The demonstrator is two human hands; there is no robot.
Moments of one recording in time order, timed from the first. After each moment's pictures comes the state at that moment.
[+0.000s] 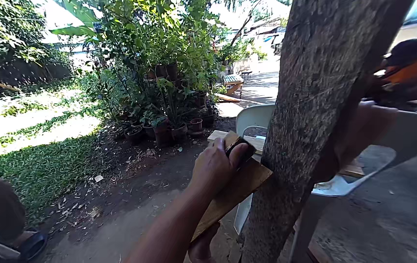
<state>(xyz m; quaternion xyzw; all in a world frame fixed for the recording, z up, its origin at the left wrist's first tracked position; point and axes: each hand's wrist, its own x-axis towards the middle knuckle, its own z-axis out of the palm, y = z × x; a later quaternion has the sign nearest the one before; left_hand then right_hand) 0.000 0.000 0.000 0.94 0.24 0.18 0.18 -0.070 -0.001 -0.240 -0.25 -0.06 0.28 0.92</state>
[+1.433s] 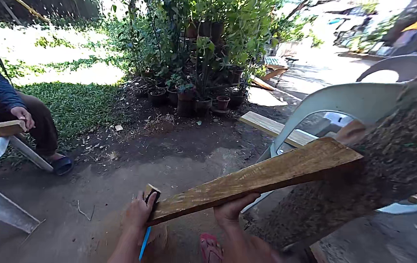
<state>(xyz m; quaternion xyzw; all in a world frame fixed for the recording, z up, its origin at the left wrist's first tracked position) -0.301 0.126 -0.319 0.73 0.64 0.16 0.18 -0.069 0.003 -0.228 -0.33 -0.03 0.24 0.91</state>
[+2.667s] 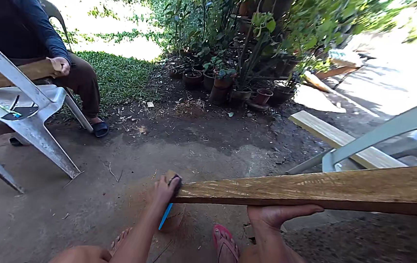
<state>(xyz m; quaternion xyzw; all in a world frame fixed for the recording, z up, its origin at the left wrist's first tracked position) -0.318 0.107 -0.297 0.66 0.70 0.06 0.28 -0.075 0.005 -0.224 -0.34 -0.08 0.18 0.92</state>
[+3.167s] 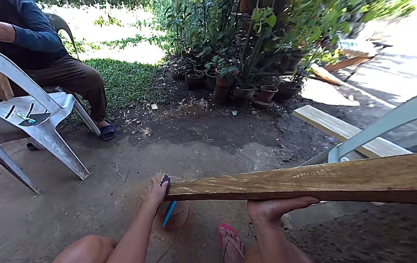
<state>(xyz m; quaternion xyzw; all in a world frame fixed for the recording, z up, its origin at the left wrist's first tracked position) -0.344 0.119 -0.327 0.57 0.77 0.01 0.29 -0.069 0.005 -0.230 -0.34 -0.07 0.19 0.92</state>
